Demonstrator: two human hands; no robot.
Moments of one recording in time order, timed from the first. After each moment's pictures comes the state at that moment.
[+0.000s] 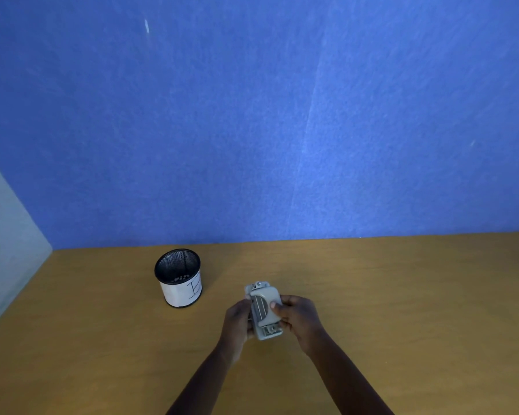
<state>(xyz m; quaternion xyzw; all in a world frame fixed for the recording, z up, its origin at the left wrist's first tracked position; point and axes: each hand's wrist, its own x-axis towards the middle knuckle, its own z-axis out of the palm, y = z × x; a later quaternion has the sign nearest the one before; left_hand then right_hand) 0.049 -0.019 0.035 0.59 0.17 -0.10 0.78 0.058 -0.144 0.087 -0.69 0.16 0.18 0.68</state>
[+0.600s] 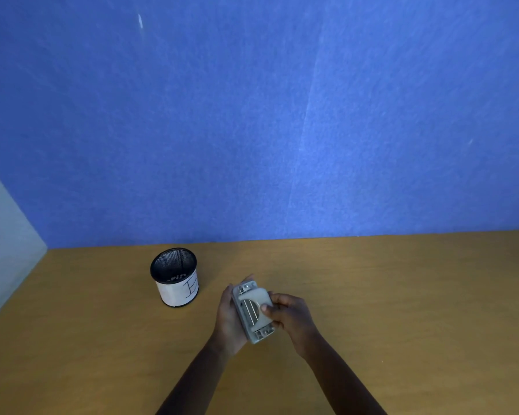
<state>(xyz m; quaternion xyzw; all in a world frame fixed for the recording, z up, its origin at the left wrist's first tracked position) 0.059 -0.017 0.049 0.33 0.15 -0.17 0.92 0.054 -0.142 0.086 -0.71 0.10 0.18 0.68</state>
